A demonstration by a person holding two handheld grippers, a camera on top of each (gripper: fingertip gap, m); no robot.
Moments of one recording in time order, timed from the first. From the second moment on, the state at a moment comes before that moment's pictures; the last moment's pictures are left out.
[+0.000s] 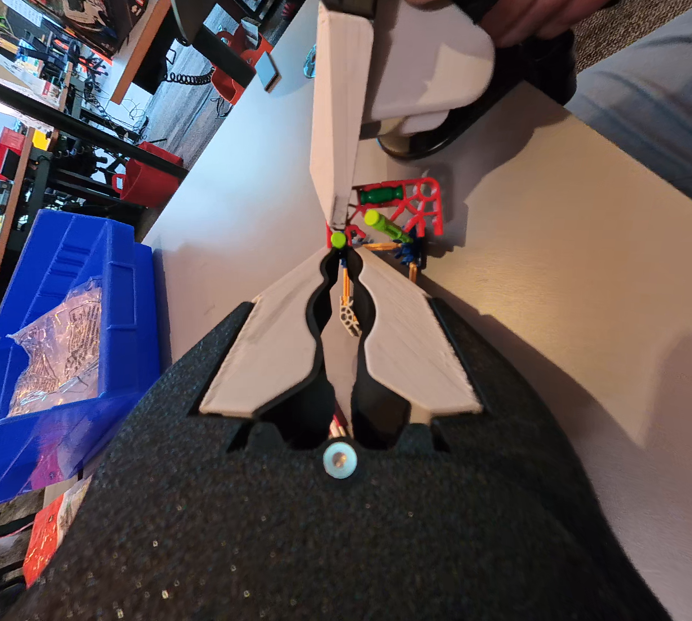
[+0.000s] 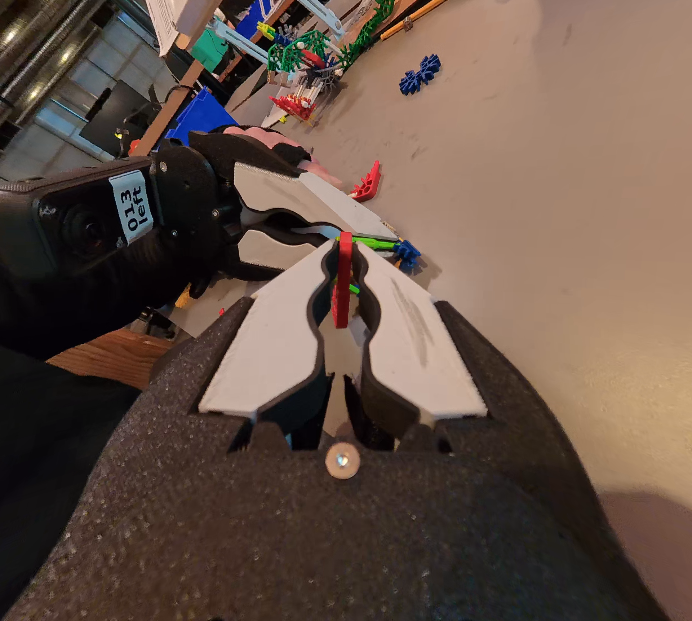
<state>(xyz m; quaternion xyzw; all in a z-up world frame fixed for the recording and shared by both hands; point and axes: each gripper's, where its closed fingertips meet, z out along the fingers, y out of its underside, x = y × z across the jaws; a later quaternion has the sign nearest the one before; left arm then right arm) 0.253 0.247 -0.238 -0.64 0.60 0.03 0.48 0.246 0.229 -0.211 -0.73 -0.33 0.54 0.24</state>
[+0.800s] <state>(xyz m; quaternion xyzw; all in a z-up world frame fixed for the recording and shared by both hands) 0.258 0.244 -0.236 -0.64 0.59 0.01 0.49 0.255 0.236 -0.203 -0.72 -0.29 0.58 0.24</state>
